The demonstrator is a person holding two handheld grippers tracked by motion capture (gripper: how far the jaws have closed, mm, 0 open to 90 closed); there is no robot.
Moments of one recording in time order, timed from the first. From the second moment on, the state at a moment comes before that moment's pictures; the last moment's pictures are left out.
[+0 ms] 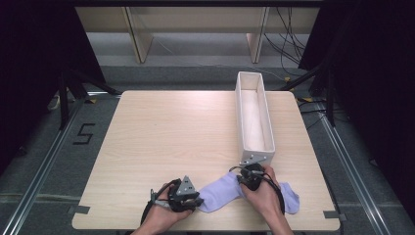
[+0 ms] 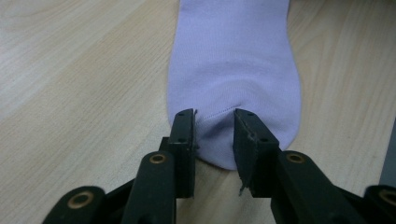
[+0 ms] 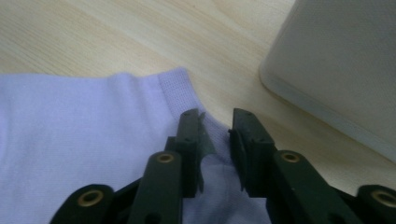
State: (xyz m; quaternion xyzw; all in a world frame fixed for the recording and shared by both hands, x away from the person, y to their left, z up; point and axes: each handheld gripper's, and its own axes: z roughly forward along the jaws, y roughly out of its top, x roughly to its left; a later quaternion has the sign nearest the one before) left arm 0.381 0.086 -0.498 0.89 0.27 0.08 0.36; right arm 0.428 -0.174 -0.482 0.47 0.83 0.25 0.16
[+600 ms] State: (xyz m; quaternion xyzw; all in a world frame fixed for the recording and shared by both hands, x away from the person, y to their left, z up) left arm 0.384 0.096 -0.488 0.87 0.30 0.08 0.38; right arm 0.428 -0.171 -0.476 0.46 0.83 0.27 0.15
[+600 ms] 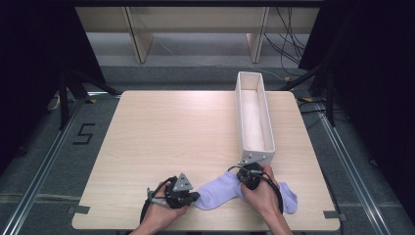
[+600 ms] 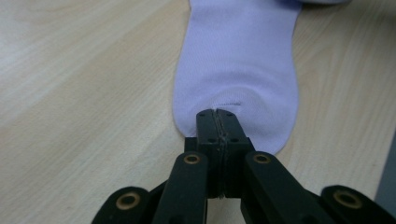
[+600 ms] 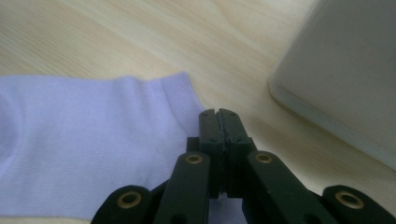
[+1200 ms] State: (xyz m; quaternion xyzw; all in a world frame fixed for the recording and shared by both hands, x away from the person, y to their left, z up) left arm 0.386 0.152 -0.449 0.88 0.27 0.13 0.36; right arm 0.402 -0.141 -0.439 0.45 0.81 0.36 0.13
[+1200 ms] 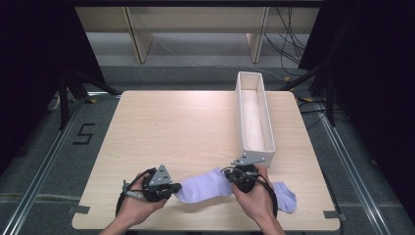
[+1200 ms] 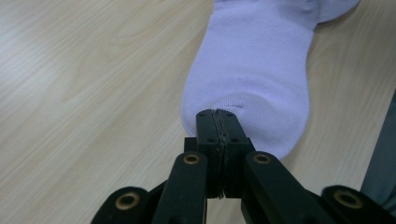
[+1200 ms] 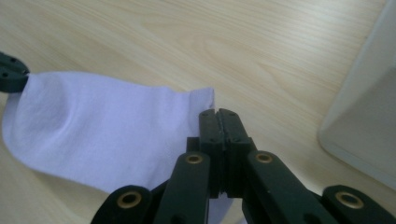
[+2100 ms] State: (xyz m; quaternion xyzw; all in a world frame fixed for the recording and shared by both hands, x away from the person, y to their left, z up) left arm 0.413 0.196 -0.477 0.88 0.31 0.14 0.33; right arm 0.409 -0.089 -0.454 0.41 0.83 0.35 0.11
